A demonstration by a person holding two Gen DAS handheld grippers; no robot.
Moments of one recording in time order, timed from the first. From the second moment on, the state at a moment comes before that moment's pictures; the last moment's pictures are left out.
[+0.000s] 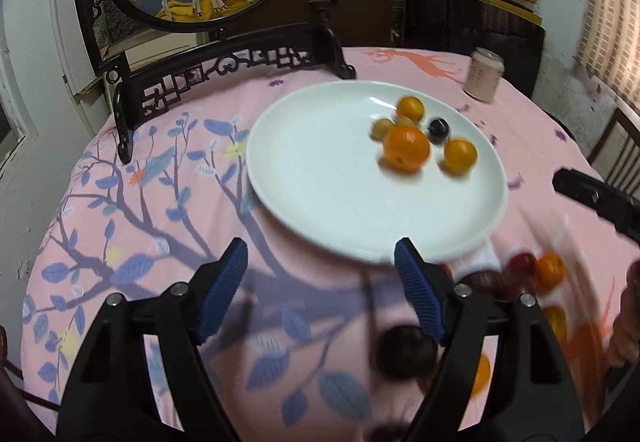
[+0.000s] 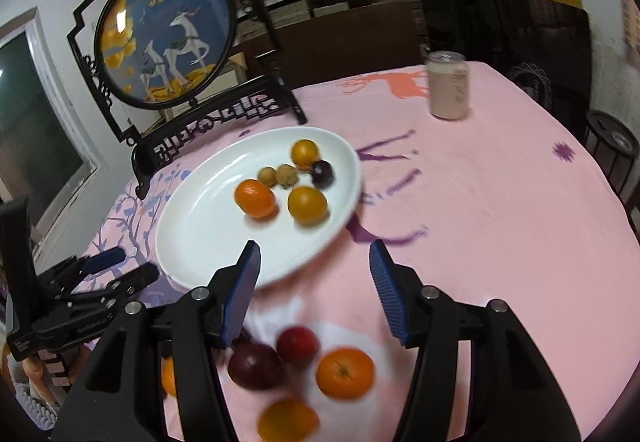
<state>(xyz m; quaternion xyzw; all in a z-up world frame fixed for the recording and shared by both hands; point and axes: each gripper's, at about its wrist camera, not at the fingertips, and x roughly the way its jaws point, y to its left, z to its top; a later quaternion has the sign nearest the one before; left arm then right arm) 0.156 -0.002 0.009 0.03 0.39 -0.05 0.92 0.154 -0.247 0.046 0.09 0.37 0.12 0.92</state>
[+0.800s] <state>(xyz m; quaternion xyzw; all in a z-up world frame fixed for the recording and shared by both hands) 0.132 -0.019 -0.020 0.04 0.43 -0.11 0.90 0.117 -0.284 0.049 0.16 0.35 0.11 0.92</state>
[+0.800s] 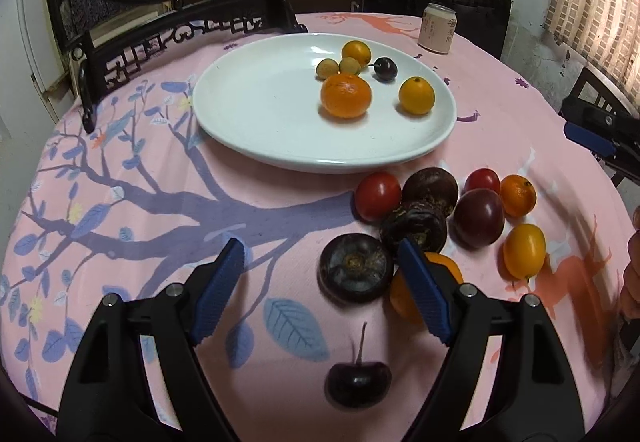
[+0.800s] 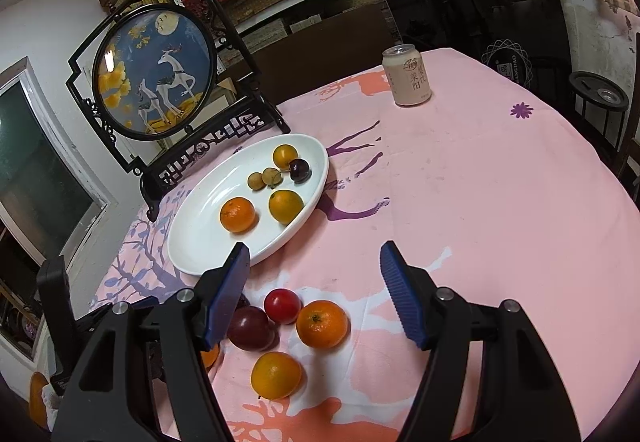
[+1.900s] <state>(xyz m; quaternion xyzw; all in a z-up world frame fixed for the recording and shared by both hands) 0.130 0.021 -0.016 0.05 0.42 0.00 0.91 0.113 -0.286 0.052 0.16 0.34 0.12 0.92</state>
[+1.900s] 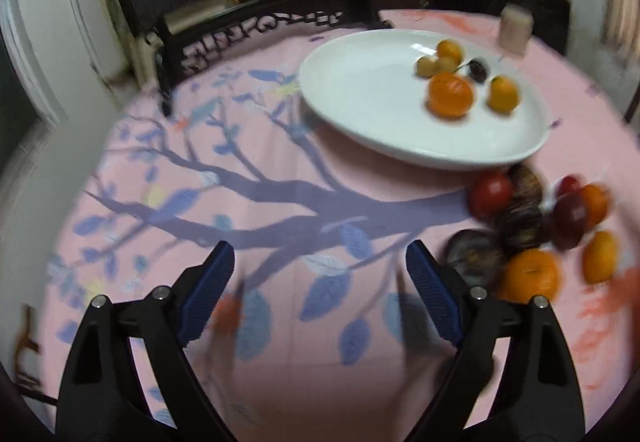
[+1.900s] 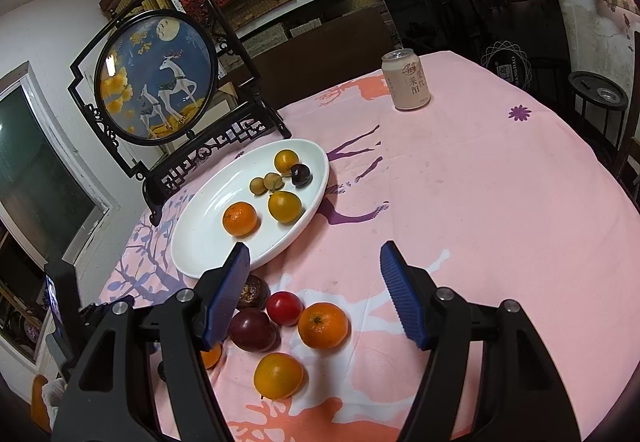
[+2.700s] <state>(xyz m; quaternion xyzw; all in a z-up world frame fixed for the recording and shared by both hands) 0.110 -0.026 -0.008 0.09 0.40 -0.13 0.90 0.113 -0.288 0.053 0.17 0.34 0.12 0.92</state>
